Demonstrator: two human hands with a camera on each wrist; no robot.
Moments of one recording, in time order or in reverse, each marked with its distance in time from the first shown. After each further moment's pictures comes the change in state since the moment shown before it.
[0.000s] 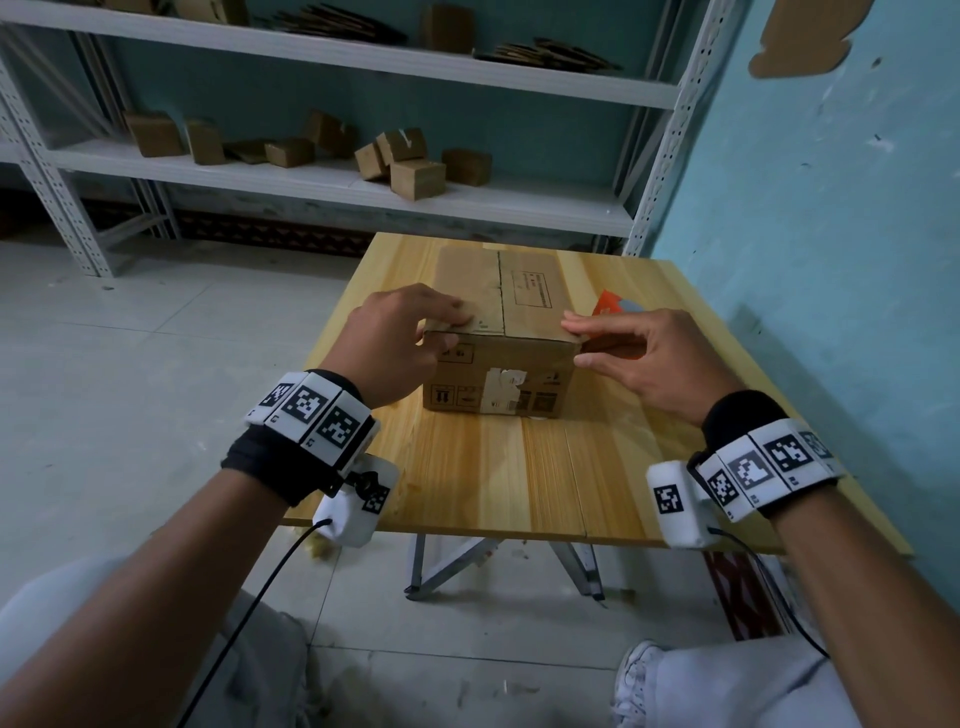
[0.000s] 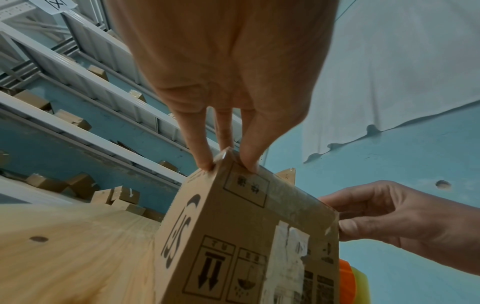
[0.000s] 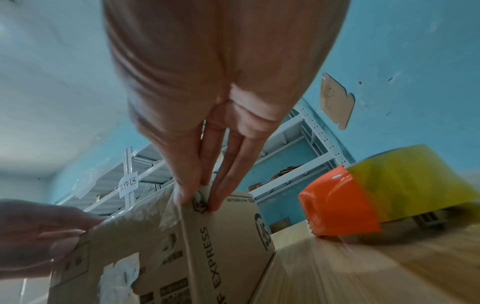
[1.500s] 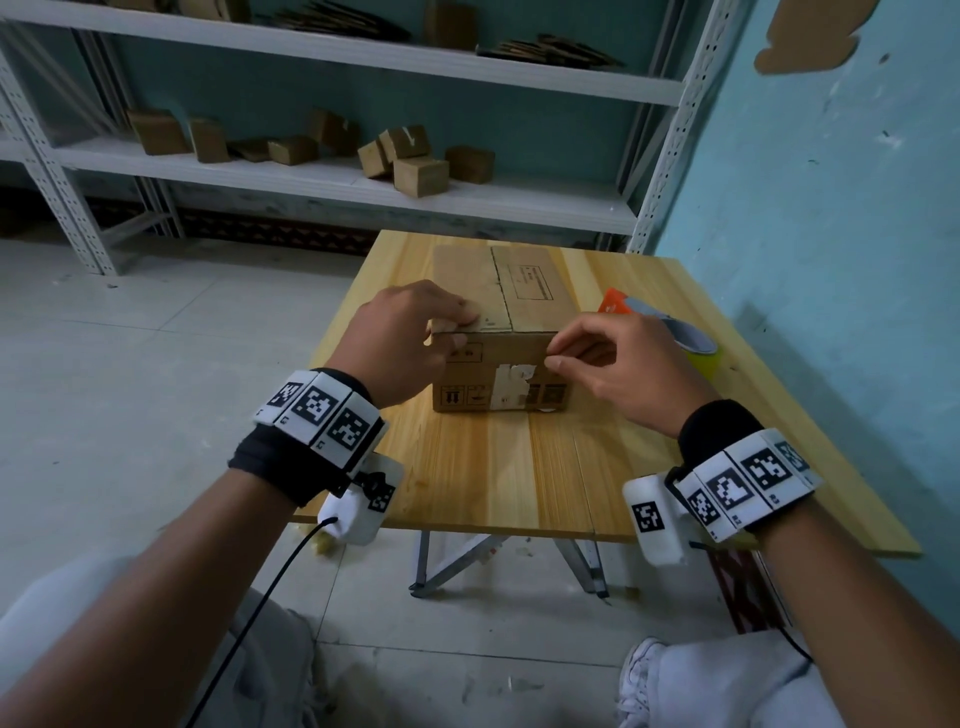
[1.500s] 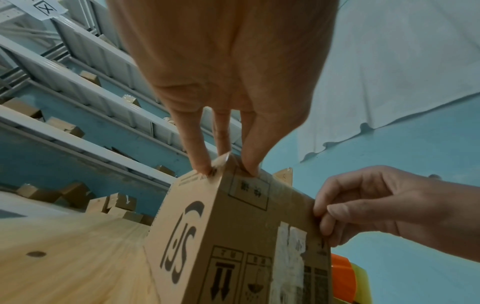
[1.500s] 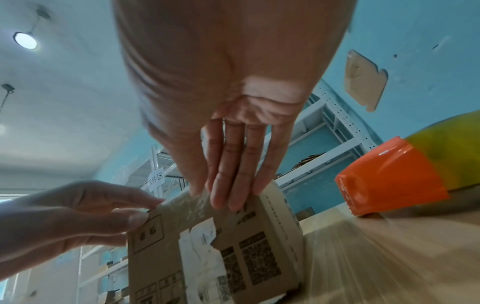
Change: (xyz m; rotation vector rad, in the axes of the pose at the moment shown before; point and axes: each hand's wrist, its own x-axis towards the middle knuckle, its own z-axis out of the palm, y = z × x) left_hand 0.000 -0.007 0.002 0.058 0.009 0.036; right_hand -0.002 -0.033 0.022 -0.092 0.006 0.039
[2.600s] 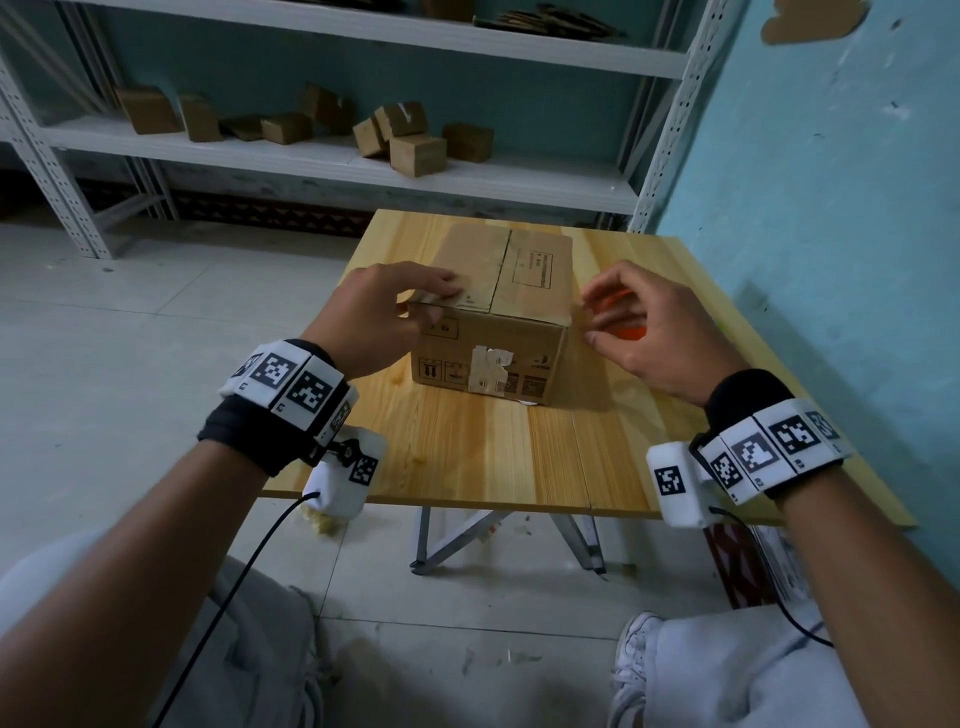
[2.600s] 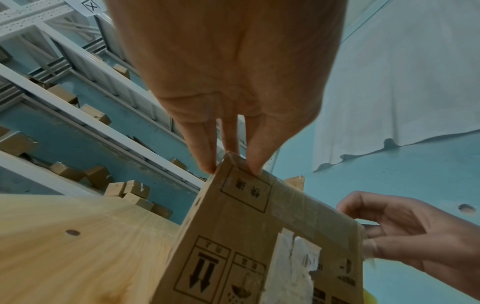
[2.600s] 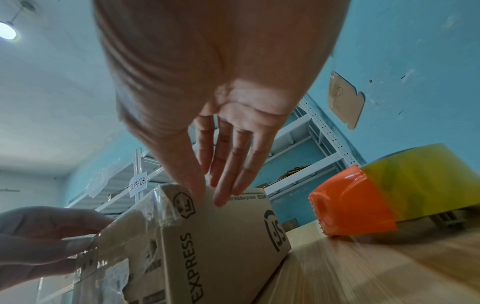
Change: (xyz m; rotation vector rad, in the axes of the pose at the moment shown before) left_hand -0.004 -0.011 -0.011 -0.196 -0.070 -0.070; right_hand 0.000 0.025 -0.017 0.018 0.026 -0.059
